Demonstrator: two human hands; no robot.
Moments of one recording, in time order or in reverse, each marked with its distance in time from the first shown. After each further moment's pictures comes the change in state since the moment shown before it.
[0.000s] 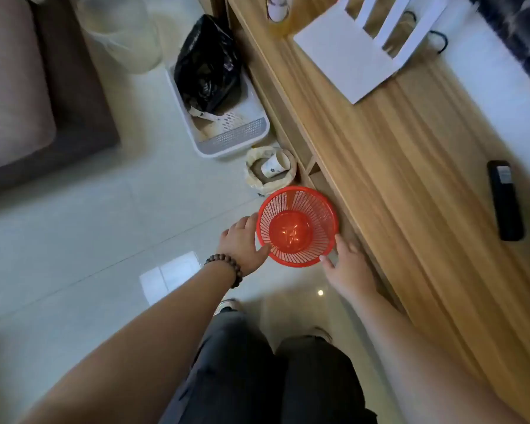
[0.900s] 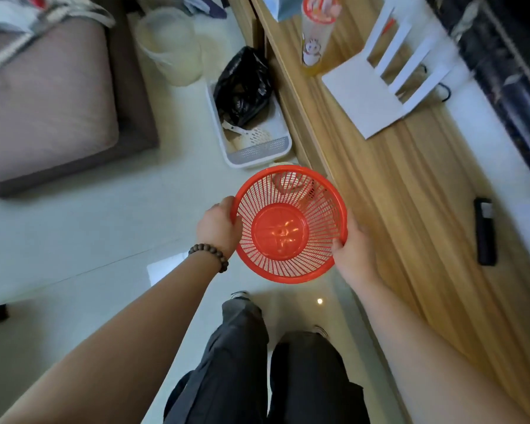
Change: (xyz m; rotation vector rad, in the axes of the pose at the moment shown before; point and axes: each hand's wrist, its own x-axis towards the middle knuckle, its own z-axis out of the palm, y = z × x) left_hand -0.076 -0.005 -0.138 -0.263 0.452 -0.153; right_hand -0.058 -0.096 -0.113 0.269 0.114 -0.127
